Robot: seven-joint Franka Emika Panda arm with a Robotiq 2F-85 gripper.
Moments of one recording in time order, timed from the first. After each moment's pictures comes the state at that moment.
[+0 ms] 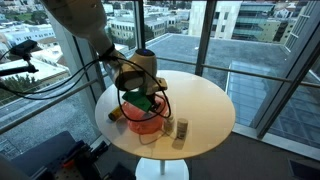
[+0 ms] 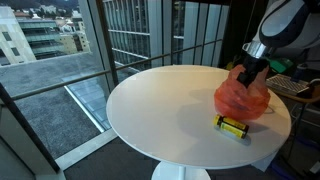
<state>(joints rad) -0.12 0.31 0.10 -2.41 0.27 2.79 -0.37</state>
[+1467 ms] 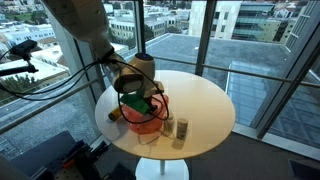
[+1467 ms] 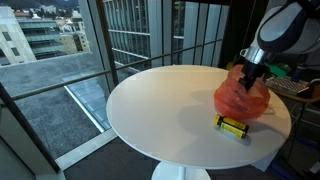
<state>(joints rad) -0.16 0.35 0.17 -2.41 0.27 2.78 -0.40</state>
